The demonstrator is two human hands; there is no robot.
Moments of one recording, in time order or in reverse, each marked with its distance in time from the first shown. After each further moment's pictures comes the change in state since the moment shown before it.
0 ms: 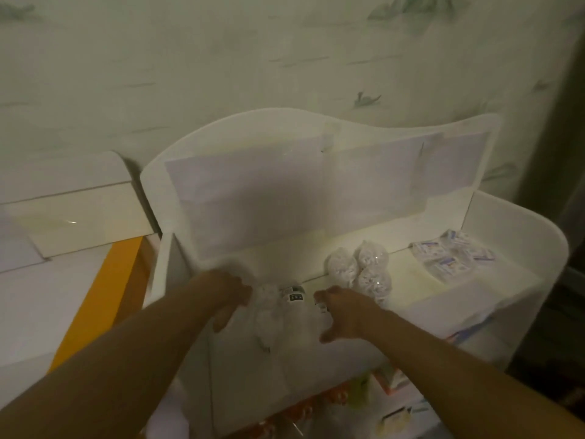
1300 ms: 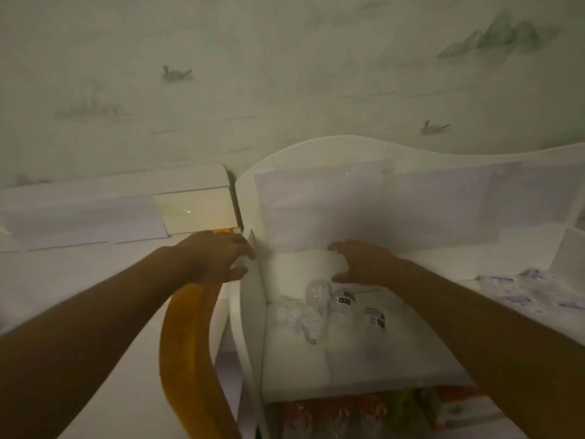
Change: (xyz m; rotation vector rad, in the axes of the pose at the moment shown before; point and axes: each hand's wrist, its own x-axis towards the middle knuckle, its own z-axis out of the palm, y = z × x) left_hand -0.153 -0.055 0.025 -0.136 0.546 -0.199; right_hand -0.002 -0.052 -0.108 -0.019 0.195 -0.260
